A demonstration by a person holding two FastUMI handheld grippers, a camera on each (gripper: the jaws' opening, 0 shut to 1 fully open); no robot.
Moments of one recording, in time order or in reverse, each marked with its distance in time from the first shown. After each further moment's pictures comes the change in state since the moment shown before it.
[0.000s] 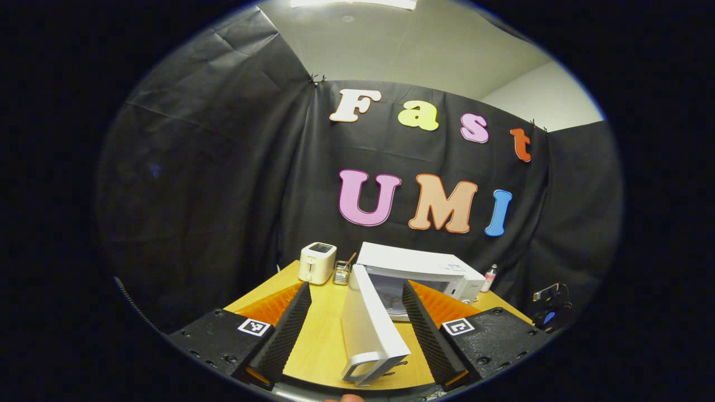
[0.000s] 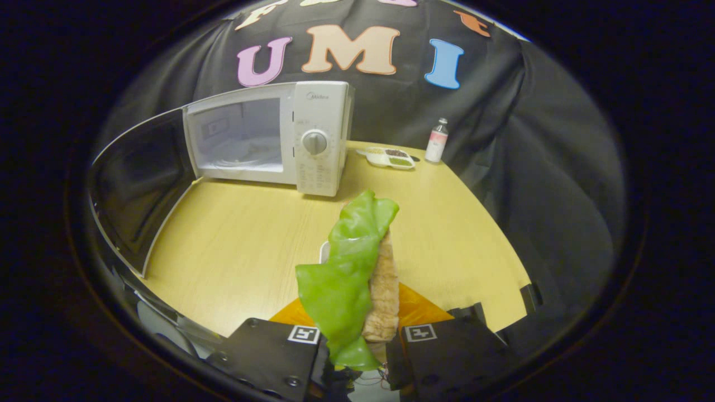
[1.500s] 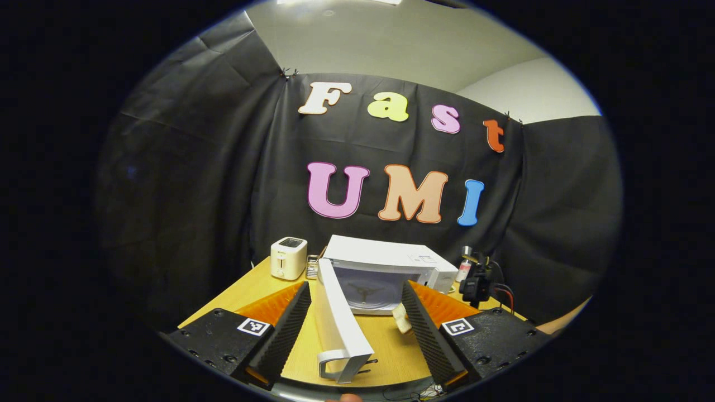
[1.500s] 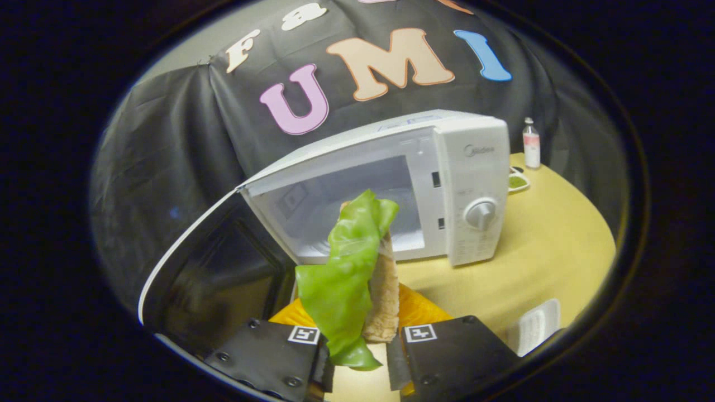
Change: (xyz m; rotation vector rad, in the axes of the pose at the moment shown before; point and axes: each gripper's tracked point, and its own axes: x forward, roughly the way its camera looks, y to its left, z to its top) left arm 0.005 -0.036 0.005 0.085 0.044 -0.062; right arm 0.053 0.234 0.138 0.319 -0.077 0.413
